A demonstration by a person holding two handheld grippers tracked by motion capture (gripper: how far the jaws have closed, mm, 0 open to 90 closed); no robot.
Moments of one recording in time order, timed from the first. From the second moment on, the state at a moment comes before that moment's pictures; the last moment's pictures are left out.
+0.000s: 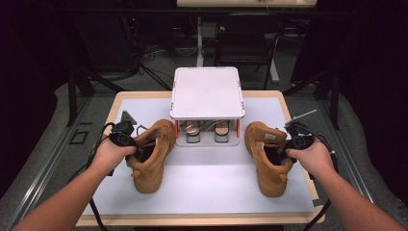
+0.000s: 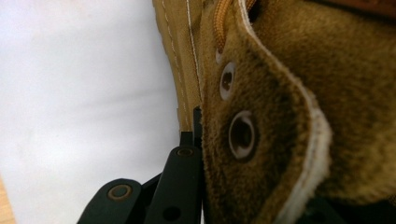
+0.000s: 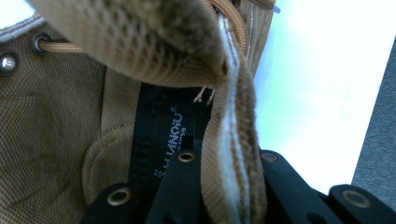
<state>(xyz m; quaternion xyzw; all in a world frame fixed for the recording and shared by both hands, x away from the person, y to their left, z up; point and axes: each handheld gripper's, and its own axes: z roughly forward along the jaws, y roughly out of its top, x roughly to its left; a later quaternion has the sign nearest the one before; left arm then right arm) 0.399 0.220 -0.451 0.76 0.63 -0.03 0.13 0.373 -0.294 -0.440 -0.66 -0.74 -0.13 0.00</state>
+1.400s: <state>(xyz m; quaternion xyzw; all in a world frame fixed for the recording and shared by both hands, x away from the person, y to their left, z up) 0.475 0.232 -0.438 0.71 0.69 -0.02 0.16 0.467 -0.280 -0.424 -0.68 -0.72 -0.15 -0.02</state>
